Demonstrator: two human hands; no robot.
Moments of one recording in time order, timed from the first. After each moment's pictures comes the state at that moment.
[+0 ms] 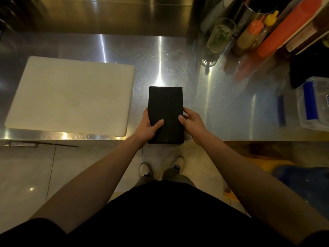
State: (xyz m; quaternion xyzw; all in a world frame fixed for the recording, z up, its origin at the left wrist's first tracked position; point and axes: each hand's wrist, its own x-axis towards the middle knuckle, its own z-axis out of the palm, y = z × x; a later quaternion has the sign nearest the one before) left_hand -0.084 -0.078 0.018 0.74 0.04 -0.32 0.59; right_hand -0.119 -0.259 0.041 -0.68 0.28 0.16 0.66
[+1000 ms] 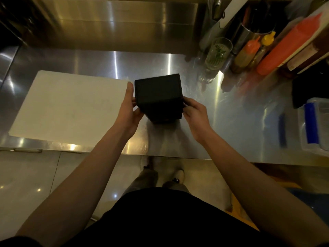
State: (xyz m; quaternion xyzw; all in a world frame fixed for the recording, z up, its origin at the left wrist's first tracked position) left_hand -0.016 -0.109 0.108 0.56 0.20 -0.20 0.78; right_hand -0.061 -0.308 0.082 -0.63 0.23 0.06 0.74
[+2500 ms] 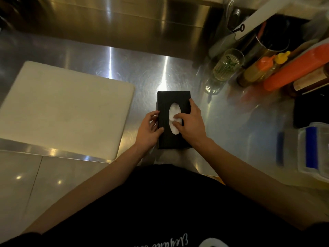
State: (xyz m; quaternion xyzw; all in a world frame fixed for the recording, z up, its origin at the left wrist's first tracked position) left_hand -0.019 -0.129 0.035 0.71 0.09 -0.20 0.67; right_hand -0.011 -0.302 0.029 -0.95 0.05 0.09 0.28
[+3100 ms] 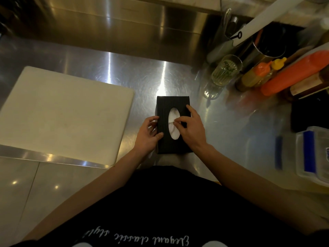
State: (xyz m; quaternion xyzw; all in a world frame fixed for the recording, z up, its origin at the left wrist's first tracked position) left_hand -0.016 -0.126 0.038 0.71 0.11 -0.22 0.66; right_hand -0.011 -0.302 0.030 -0.93 0.09 0.04 0.36
